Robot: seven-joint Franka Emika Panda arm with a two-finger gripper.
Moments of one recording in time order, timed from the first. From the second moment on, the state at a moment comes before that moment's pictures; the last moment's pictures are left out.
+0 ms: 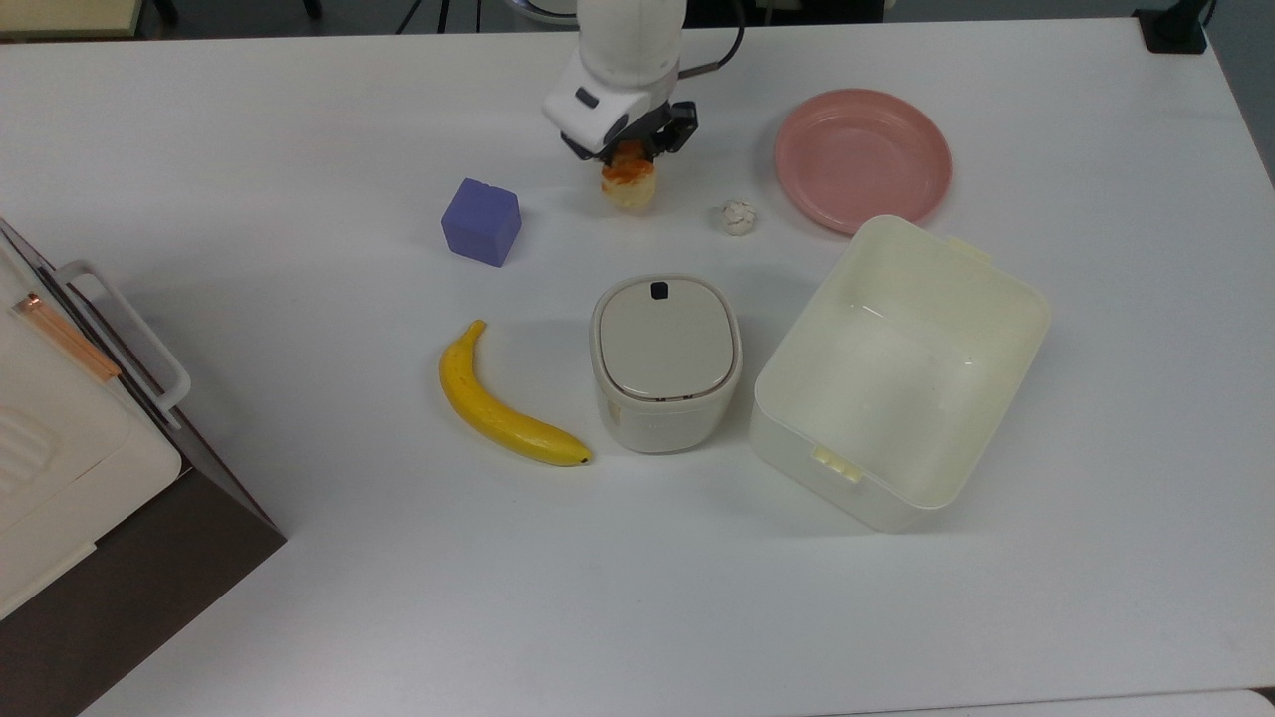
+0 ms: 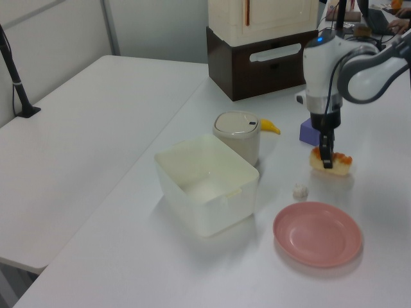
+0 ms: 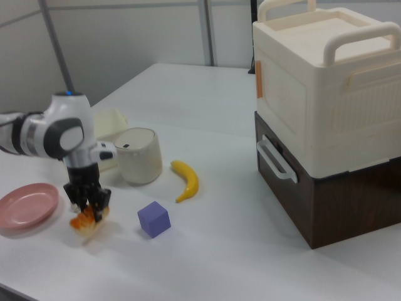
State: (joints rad) arm 0.16 -0.01 0.03 -2.29 0.02 2.13 0.06
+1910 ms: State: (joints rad) arm 0.34 0.10 0.17 -1.94 0.00 1.99 0.50
